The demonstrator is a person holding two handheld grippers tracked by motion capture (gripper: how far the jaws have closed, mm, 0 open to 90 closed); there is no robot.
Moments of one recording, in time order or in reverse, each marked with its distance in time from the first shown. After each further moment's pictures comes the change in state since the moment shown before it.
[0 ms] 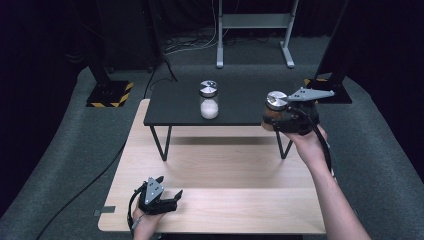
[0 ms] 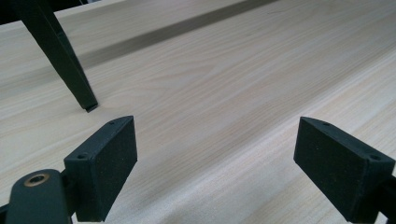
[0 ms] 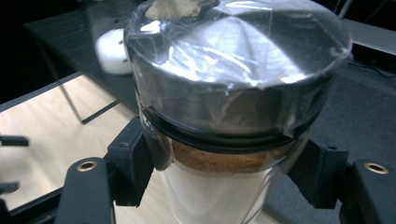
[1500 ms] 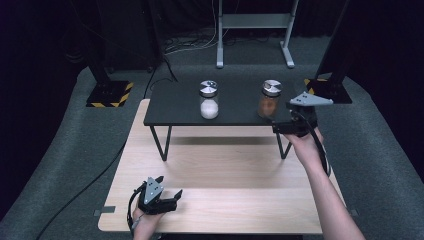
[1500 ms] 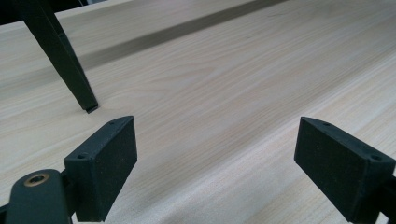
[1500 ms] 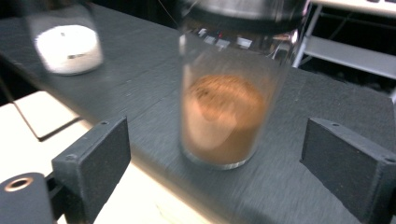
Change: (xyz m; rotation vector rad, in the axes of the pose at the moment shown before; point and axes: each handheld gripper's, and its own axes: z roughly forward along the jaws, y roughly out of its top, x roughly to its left) left arm 0.001 -0.001 0.000 -0.005 -0.002 -0.007; right arm -0.006 -0.056 0.016 -0.124 -0.072 0.001
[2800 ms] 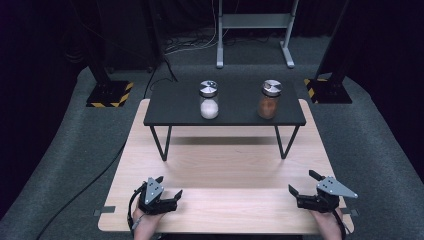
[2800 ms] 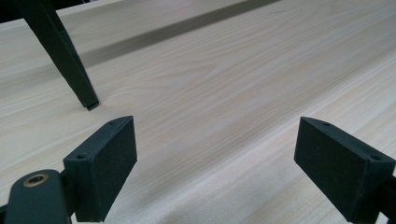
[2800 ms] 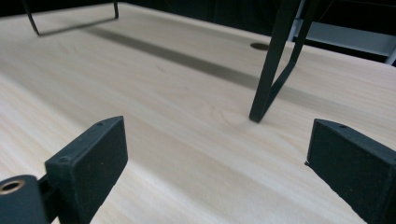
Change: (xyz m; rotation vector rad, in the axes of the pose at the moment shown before) left arm -0.003 0.002 0.000 0.011 0.007 0.003; right arm 0.020 -0.227 -0.075 -0.012 -0.048 -0.001
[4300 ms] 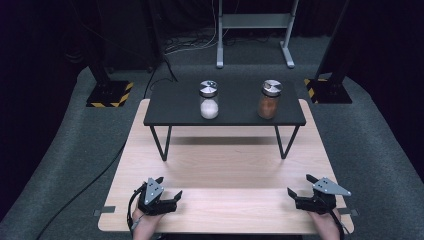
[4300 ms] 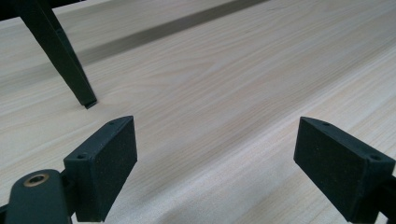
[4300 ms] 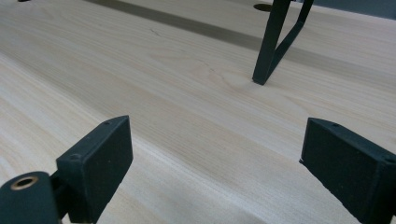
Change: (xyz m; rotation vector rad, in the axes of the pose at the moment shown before) left arm 0.002 0.000 -0.001 0.007 -0.008 0.006; right arm -0.005 0.000 0.011 0.098 0.009 0.041
